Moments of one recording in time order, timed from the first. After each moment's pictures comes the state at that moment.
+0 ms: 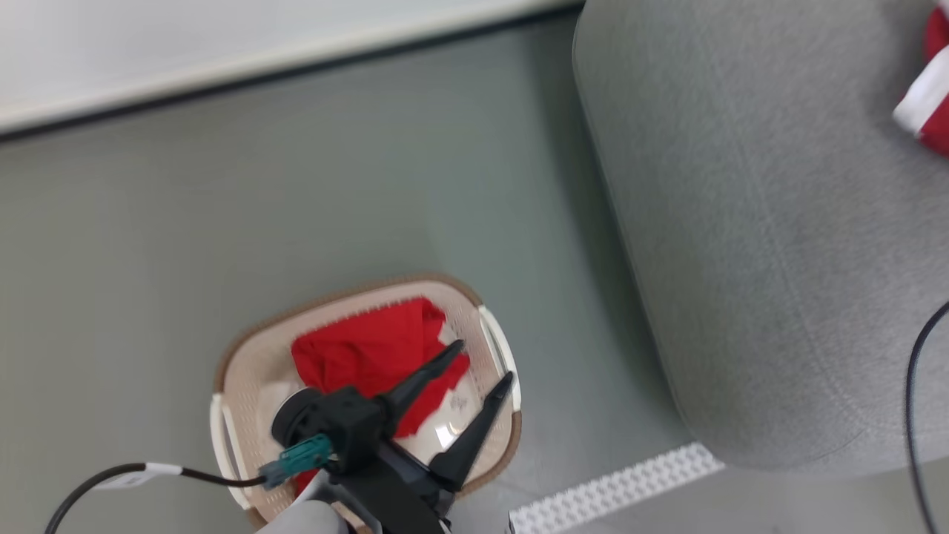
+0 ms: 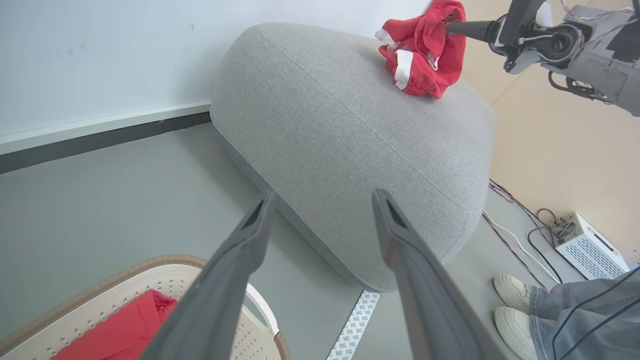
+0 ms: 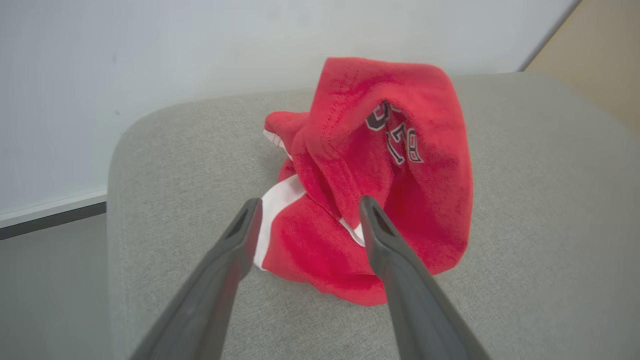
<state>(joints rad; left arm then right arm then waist) -0.55 0.36 -0.90 -0.06 -0.65 0.11 -0.17 -0.83 -0.58 0.03 0.55 0.29 0.13 0.19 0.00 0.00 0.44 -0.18</state>
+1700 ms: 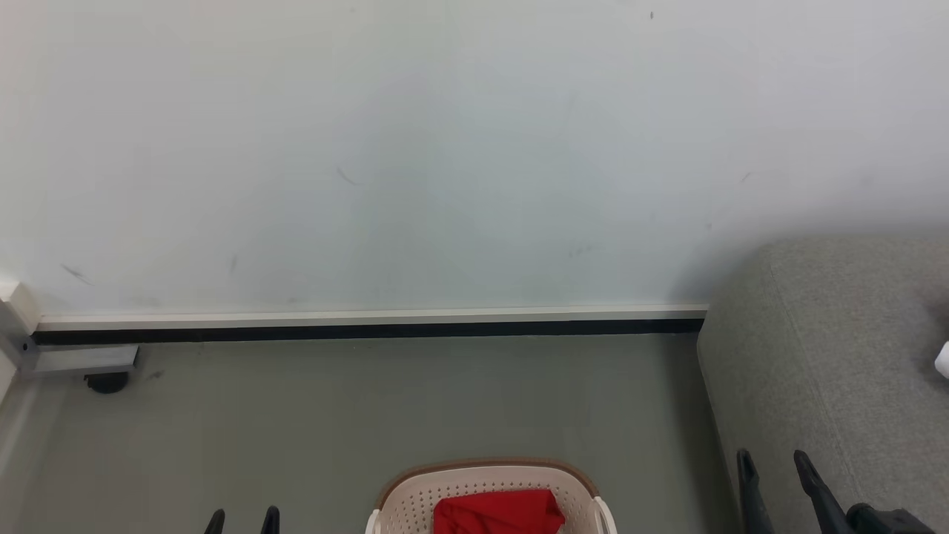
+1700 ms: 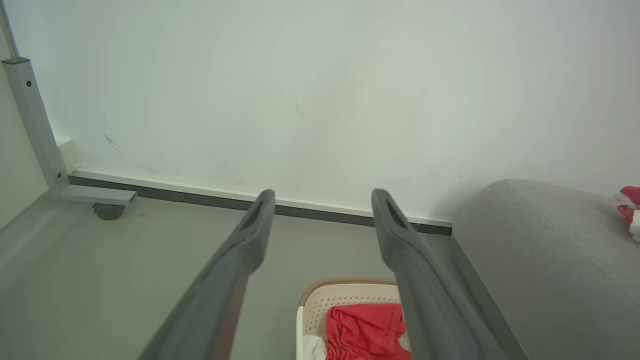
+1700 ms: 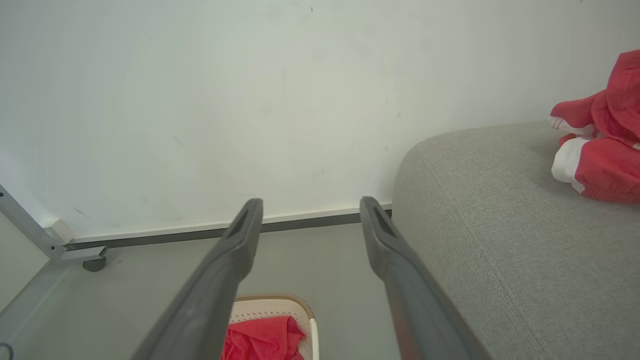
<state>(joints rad) 0.09 0.22 -0.17 0.02 -0.41 0.04 -0.26 0.17 -0.06 0.06 -0.10 0.15 0.13 -0.05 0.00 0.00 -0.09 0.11</state>
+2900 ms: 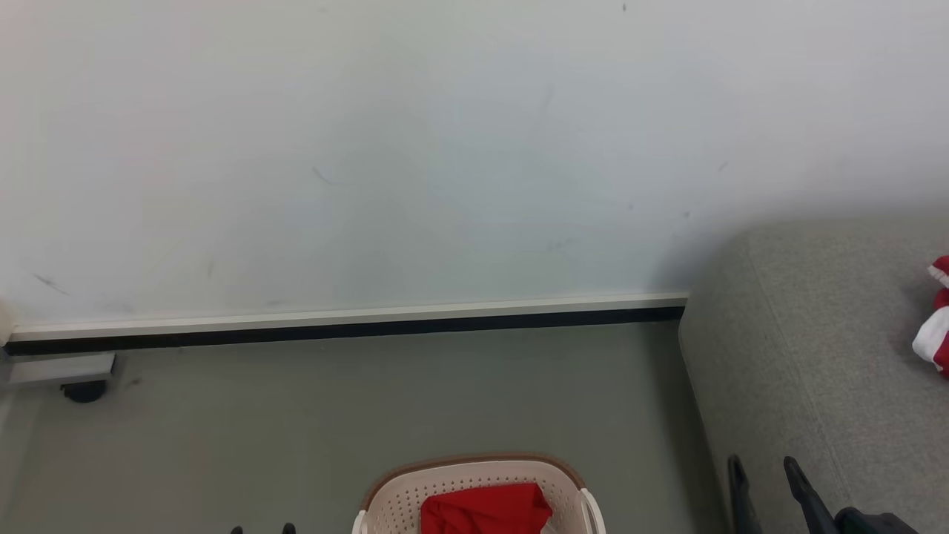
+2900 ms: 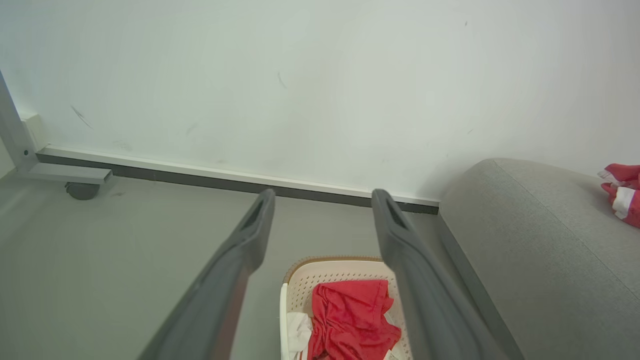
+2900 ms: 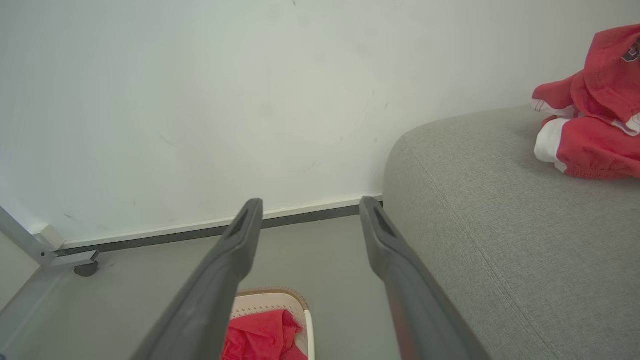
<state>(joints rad) 0.11 0.11 -0.08 0.11 -0.31 -0.07 -0.26 0.17 -0.05 0.07 -0.07 0.15 0.13 -0.07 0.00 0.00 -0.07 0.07</state>
